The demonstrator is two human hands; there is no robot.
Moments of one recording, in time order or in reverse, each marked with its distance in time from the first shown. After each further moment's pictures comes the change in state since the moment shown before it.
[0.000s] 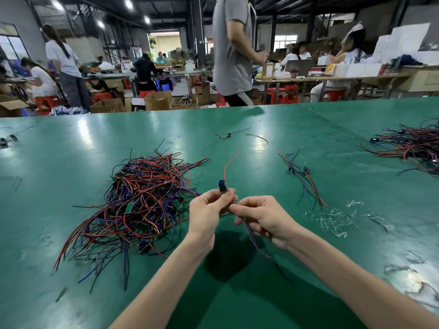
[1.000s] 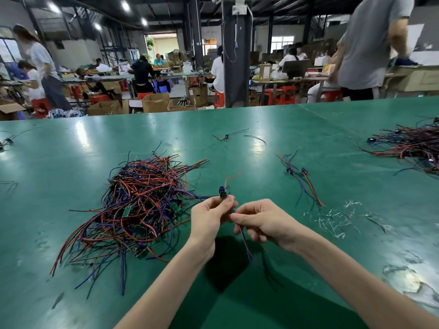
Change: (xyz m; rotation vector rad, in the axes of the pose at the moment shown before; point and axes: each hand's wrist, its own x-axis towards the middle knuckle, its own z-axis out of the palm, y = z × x) left_hand 0.001 -0.009 0.000 0.030 0.025 -0.064; right_hand -0.003 -0.006 -0.007 -0.183 -0.139 0.027
